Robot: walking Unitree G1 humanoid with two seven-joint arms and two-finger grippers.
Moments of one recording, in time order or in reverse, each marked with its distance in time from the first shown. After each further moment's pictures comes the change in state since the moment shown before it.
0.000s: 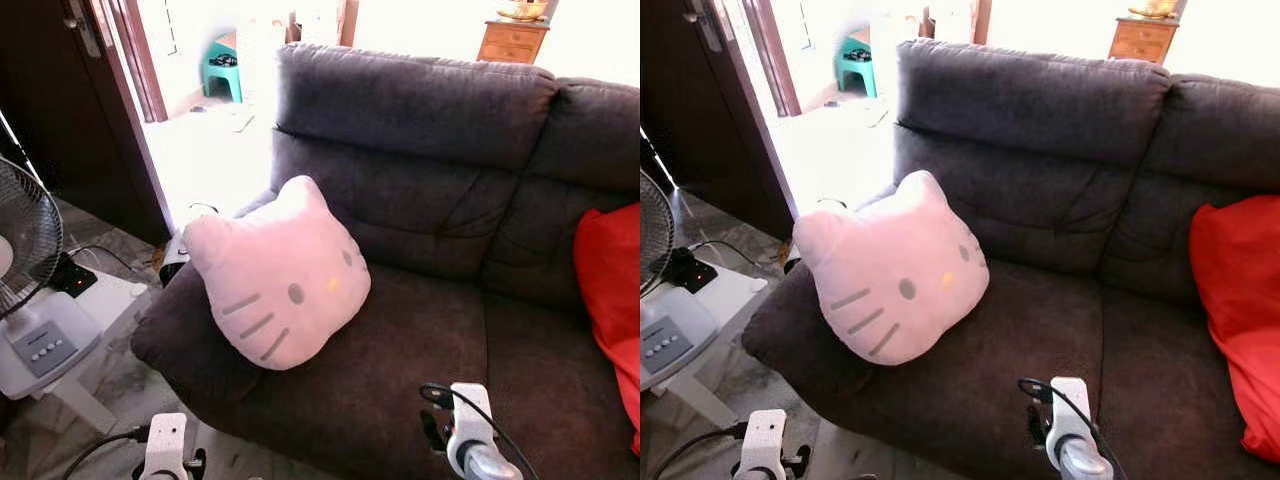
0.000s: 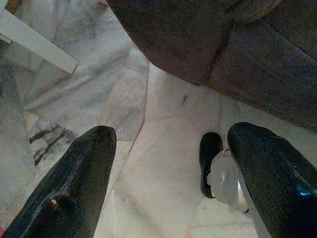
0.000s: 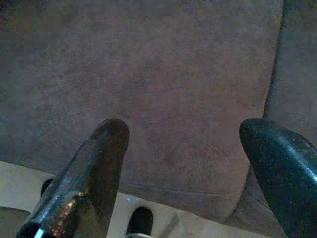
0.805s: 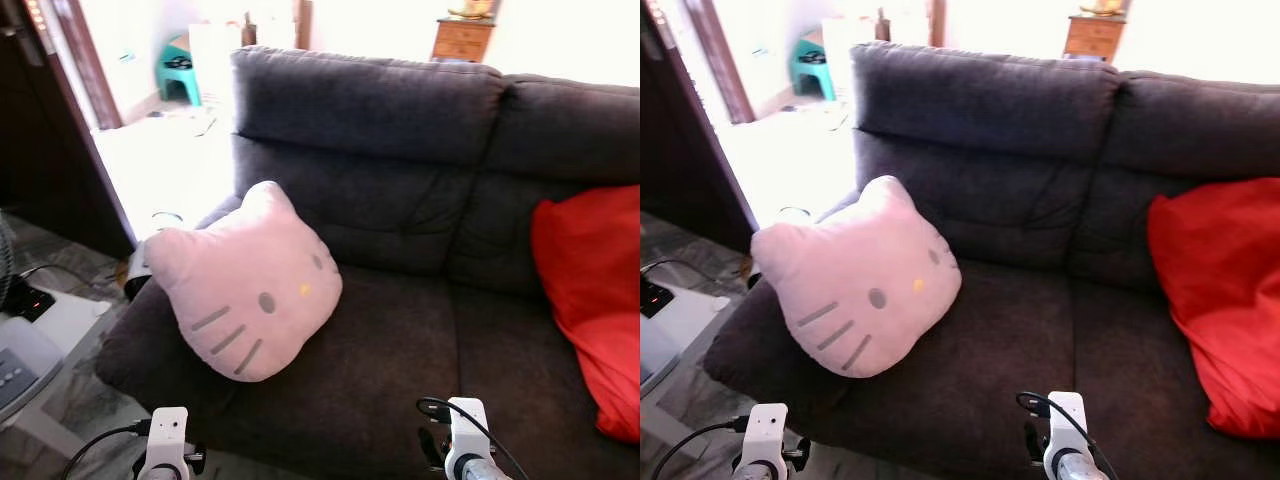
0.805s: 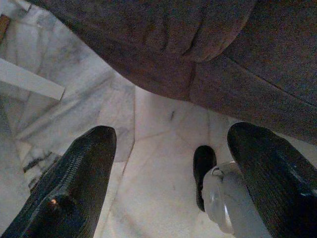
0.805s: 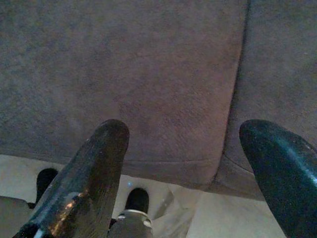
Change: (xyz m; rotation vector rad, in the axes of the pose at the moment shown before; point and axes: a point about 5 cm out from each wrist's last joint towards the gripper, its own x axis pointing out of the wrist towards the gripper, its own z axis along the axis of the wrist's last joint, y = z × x) left arm 0.002 0.000 0.006 0.010 -0.019 0.013; right arm -0.003 0.006 -0.016 0.003 0.065 0.019
